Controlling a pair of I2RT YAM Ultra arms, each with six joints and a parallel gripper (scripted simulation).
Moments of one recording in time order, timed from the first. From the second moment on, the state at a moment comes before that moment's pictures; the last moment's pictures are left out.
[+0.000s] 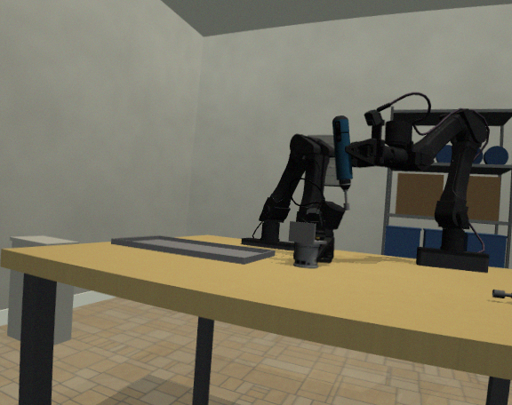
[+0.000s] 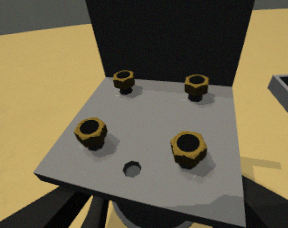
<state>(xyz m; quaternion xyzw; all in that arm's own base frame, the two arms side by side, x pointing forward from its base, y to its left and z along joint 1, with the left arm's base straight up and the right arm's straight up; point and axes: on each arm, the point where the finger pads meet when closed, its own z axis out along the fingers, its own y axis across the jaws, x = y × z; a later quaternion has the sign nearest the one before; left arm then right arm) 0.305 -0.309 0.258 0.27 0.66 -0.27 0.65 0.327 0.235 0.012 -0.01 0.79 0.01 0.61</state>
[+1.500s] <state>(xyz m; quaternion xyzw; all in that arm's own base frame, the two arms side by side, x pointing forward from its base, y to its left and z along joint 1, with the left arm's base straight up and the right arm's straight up) 0.301 -0.306 0.264 0.27 0.65 -0.27 0.65 0.327 0.235 0.012 -0.01 0.79 0.01 0.61</state>
